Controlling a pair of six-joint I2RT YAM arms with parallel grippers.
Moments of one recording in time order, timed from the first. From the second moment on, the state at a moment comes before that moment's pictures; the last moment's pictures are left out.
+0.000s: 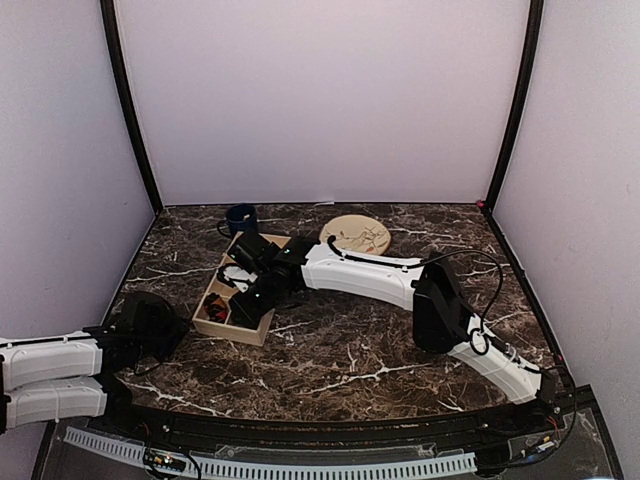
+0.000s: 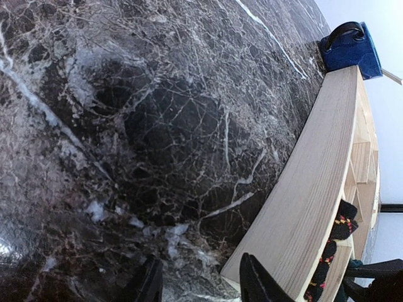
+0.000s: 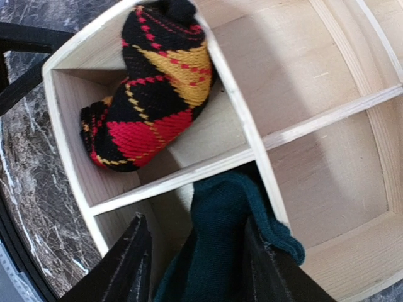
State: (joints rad) left arm -0.43 0.89 0.15 -0.04 -0.22 -1.20; right arm 1.11 2.64 2.48 -0.83 -0.14 0.21
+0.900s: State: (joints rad) left arm -0.43 0.84 0.14 -0.02 -0.17 -1.19; right arm 1.09 2.54 2.35 -0.94 -0.07 0.24
